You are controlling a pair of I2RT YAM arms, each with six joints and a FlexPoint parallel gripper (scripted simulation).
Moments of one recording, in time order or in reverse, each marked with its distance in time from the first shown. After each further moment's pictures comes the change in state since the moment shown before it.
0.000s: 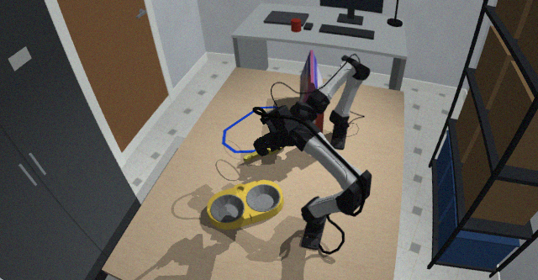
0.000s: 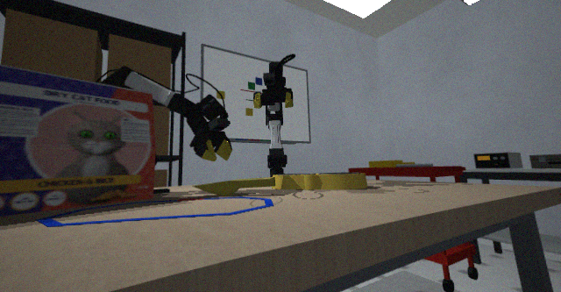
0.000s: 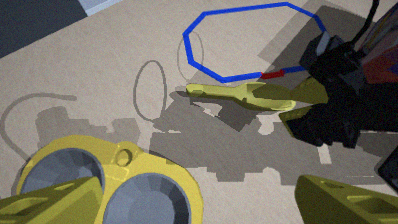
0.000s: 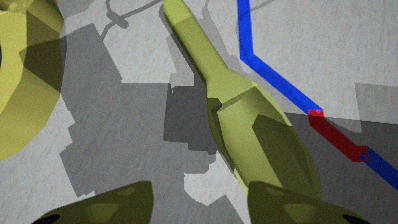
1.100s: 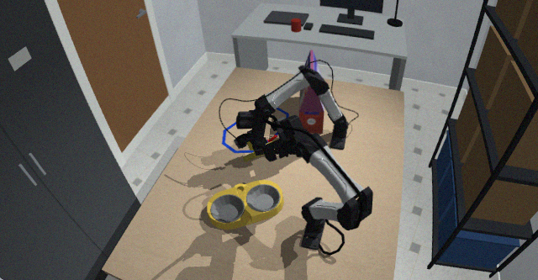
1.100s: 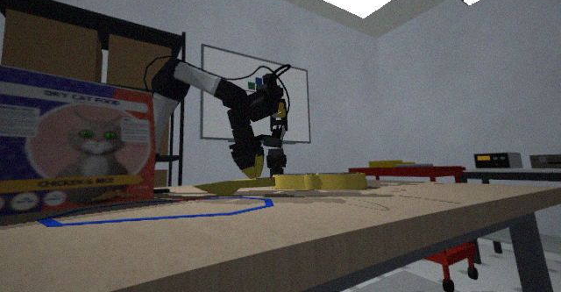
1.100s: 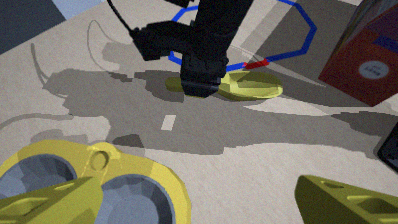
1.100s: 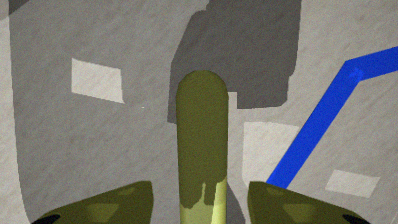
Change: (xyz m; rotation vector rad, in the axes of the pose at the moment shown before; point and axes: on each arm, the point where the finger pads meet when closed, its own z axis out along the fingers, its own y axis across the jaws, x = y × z) left arm 0.036 -0.027 0.013 0.043 -0.047 0.067; right arm -0.062 0.008 0.132 -0.188 0.480 -0.457
